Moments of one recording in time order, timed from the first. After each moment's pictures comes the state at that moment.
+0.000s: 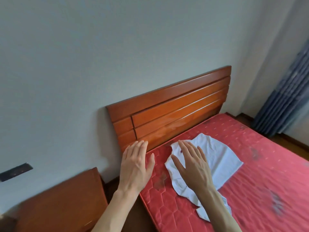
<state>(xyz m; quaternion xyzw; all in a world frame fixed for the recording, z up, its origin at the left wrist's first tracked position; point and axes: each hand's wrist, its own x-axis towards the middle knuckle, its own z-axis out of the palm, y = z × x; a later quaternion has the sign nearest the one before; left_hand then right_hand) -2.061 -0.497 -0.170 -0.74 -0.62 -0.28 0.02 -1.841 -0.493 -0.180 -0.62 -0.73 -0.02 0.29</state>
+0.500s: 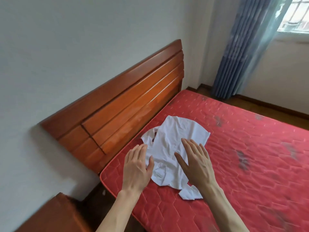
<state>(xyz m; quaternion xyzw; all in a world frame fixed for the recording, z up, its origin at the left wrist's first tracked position) -1.919 -0.410 -0.250 -0.82 -0.51 -0.24 -0.06 -1.701 -0.478 -0.249 -0.75 -0.61 -0.03 0.26</state>
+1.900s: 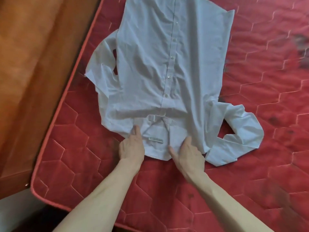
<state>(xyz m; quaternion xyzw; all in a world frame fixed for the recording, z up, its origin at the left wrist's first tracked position) -1.866 -0.177 -0.794 -0.84 -0.46 0.26 -0.11 -1.754 -0.321 -0.793 -0.92 -0.21 0.32 0.06</state>
